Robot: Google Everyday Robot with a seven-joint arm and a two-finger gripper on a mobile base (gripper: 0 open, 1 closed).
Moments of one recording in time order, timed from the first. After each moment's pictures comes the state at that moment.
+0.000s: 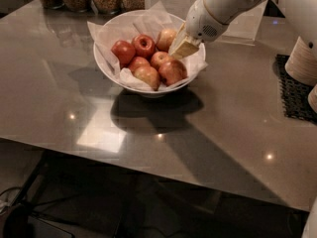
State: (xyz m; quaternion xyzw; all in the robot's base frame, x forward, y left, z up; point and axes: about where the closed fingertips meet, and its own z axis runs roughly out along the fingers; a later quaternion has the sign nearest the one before) arm 0.643 -0.059 0.925 -0.67 0.67 0.09 0.30
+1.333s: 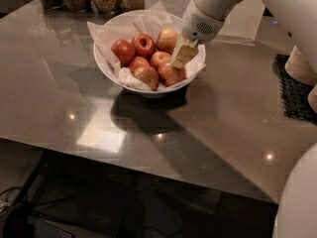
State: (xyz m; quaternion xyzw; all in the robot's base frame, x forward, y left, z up) arm 0.619 -0.061 0.912 -0.67 0.71 0.10 0.19
